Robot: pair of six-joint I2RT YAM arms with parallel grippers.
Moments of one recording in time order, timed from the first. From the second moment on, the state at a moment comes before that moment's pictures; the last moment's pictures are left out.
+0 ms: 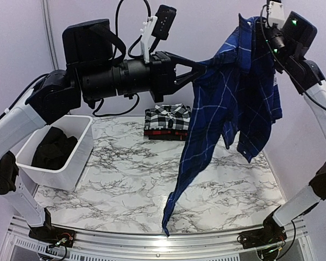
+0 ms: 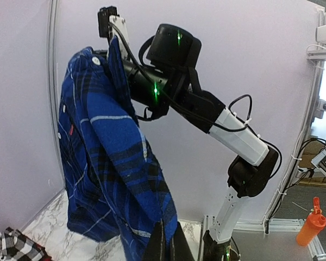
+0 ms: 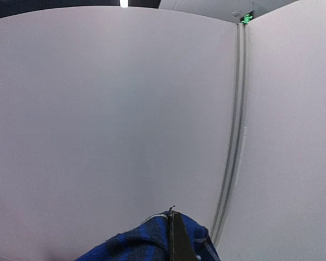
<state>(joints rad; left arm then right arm) -1.24 1.63 2.04 -0.34 0.12 -0.07 0.50 1.43 2.00 -0.22 0.64 -0.26</state>
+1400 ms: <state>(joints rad) -0.98 1.34 1.22 -0.59 -0.38 -0.64 0.61 1.47 0.92 -0.30 0.21 0.31</state>
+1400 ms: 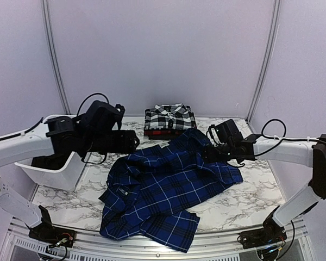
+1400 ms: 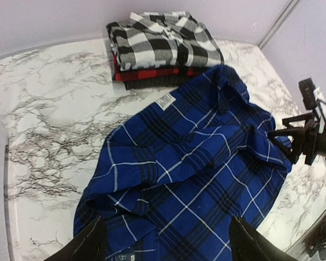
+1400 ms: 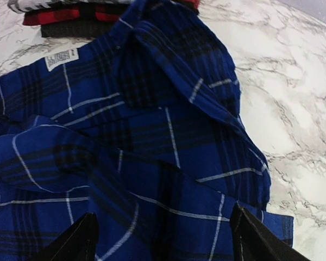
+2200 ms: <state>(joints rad) -0.73 1.72 1.18 -0.48 -0.16 -0.51 0.31 1.72 0.91 -0.06 0.11 0.28</state>
